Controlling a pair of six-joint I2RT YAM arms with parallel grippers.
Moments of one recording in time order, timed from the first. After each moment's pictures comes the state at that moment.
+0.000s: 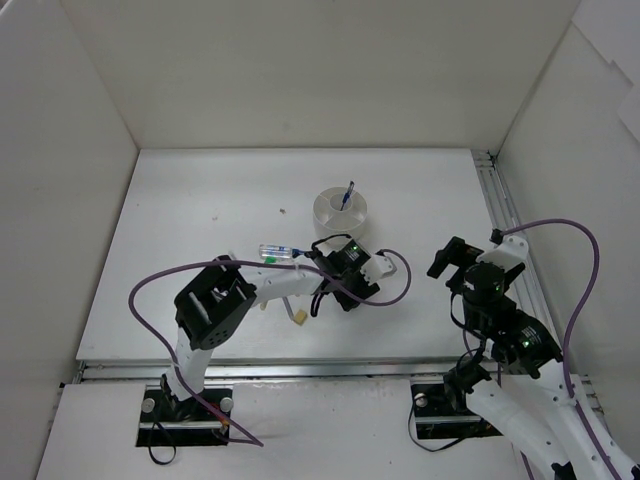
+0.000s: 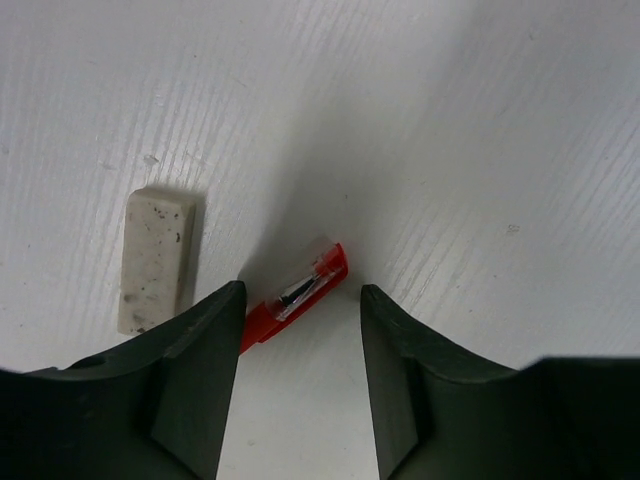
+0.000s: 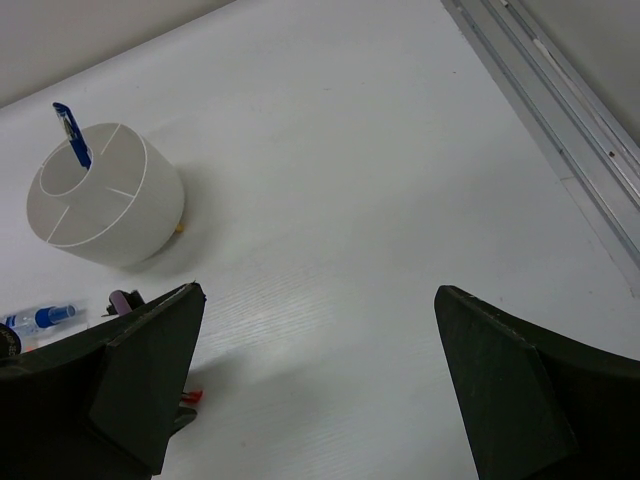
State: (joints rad) left arm -0.95 2.00 1.37 -0.36 0.14 0.16; right arm 0.50 0.55 0.76 -0.64 0.66 0.54
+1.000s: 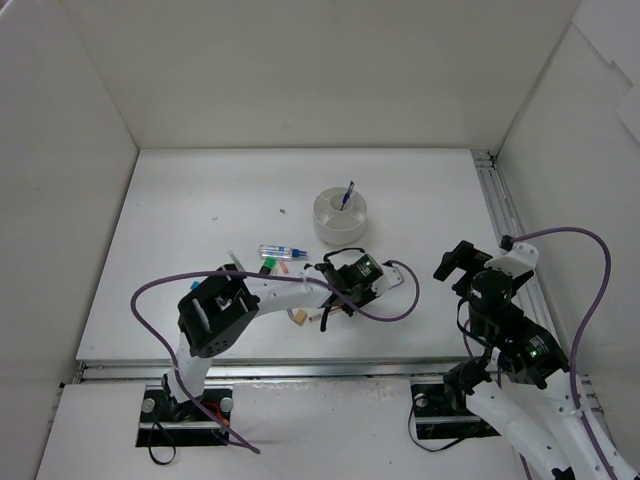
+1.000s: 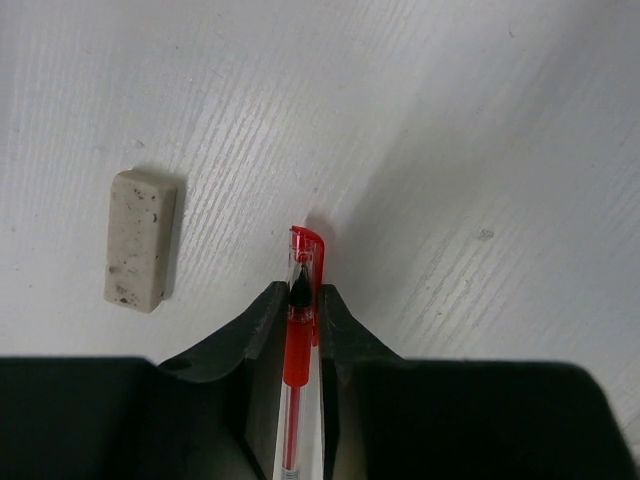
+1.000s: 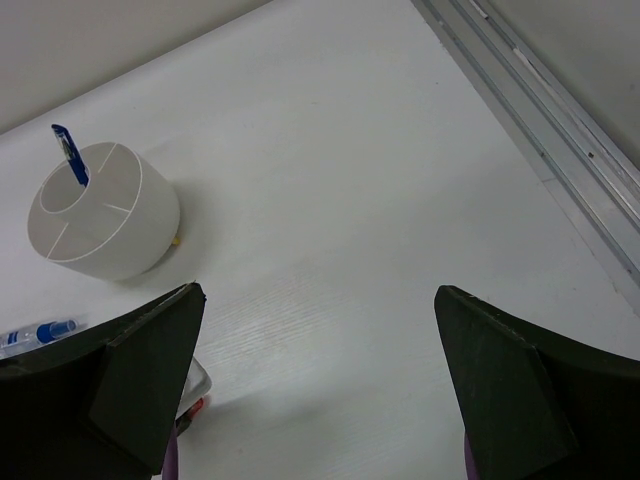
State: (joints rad) left arm -1.05 1.99 1.37 -0.38 -0.06 0.11; right arm 0.50 0.50 0.76 -0.67 0.69 0.55
